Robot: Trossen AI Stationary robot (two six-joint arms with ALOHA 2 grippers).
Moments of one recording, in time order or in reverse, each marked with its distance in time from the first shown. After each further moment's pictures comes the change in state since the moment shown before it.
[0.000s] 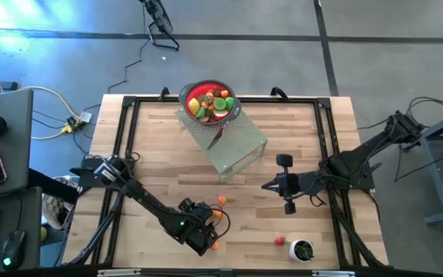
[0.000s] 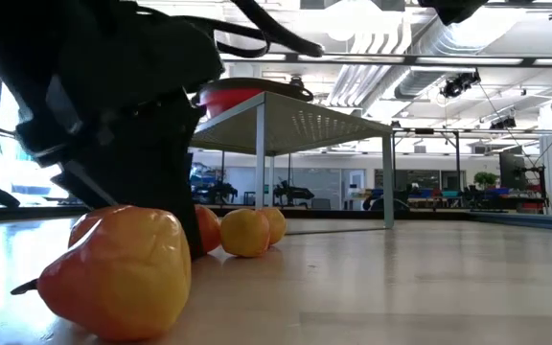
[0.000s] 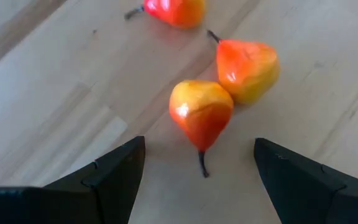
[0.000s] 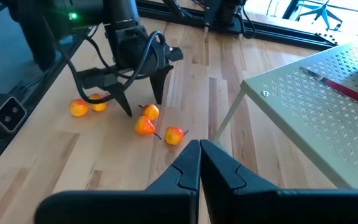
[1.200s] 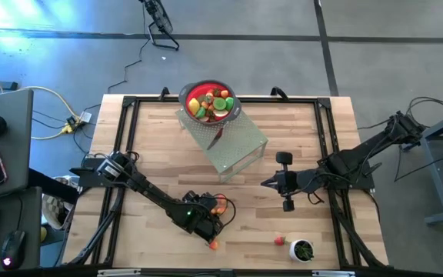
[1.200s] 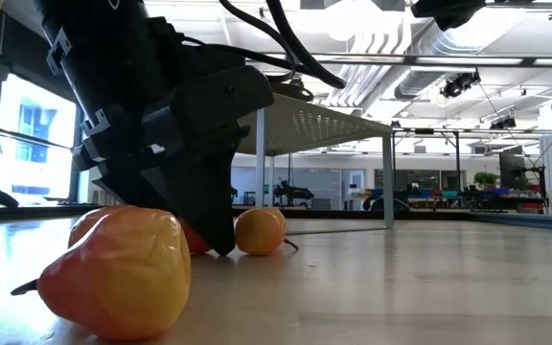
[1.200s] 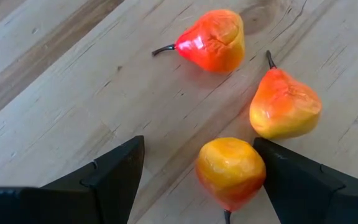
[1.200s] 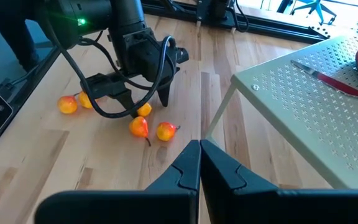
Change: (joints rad) left arm 0.069 -0.001 0.000 -0.011 0.087 0.016; right arm -0.027 0.000 0.000 -0.018 -0.003 0.001
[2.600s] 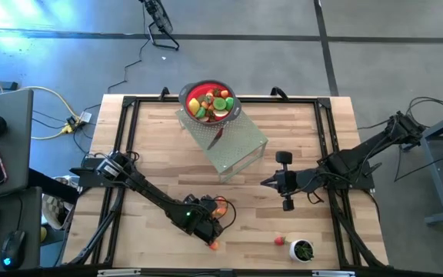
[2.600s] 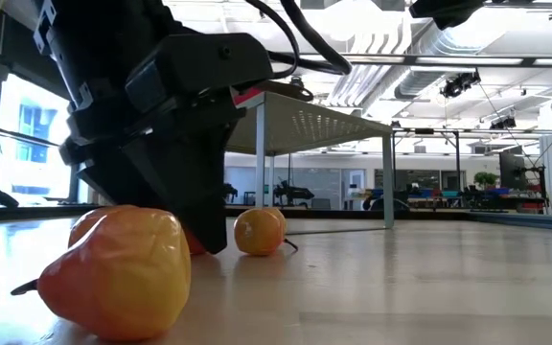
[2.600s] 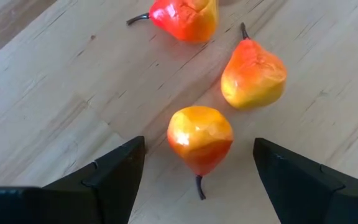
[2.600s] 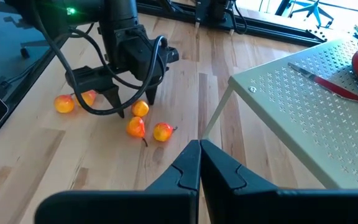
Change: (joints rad) left arm -0.002 -0.013 0.027 -0.007 0.055 -0.015; right arm -0.006 0.000 0.000 0.004 0.003 -0.020
